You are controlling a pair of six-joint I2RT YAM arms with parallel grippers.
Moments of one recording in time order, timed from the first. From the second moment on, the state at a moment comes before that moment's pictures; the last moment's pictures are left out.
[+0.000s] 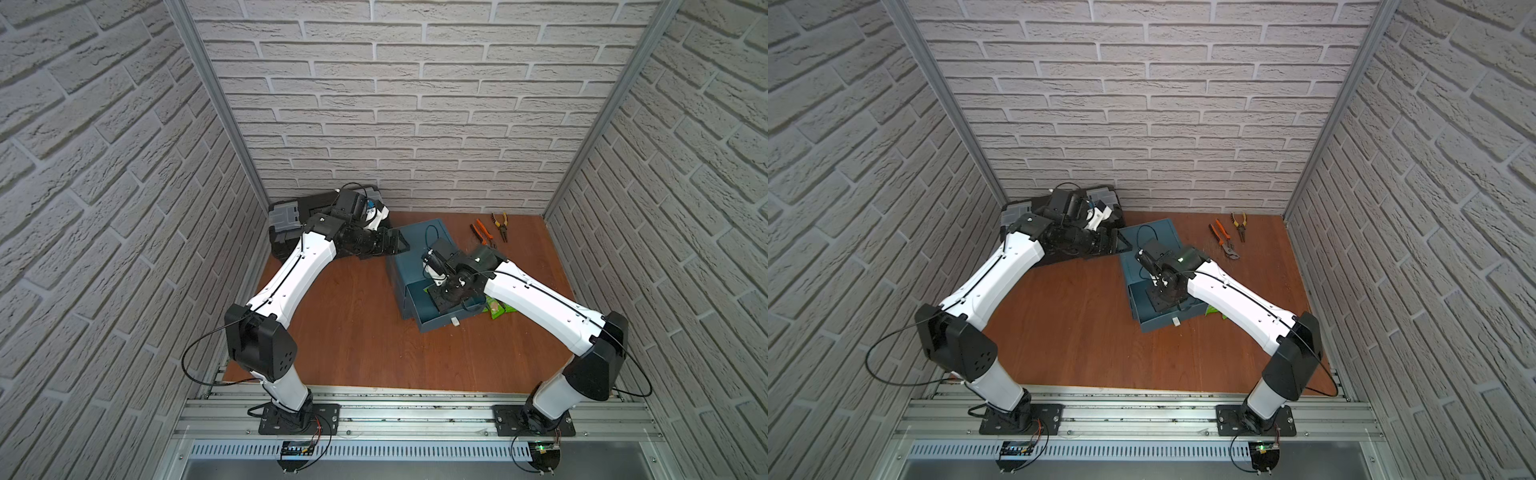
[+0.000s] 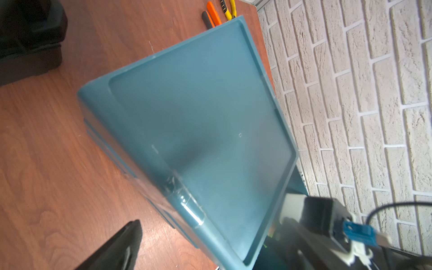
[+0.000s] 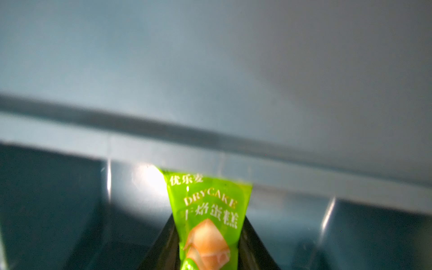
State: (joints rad) left arm -0.41 1.68 1.71 -0.92 0.57 -0.34; right arm 0.74 1.62 1.59 -1.29 0.11 0.30
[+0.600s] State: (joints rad) left arm -0.44 1.75 1.83 -0.88 0.57 -0.36; right arm 0.73 1.53 1.68 -1.32 0.11 0.27
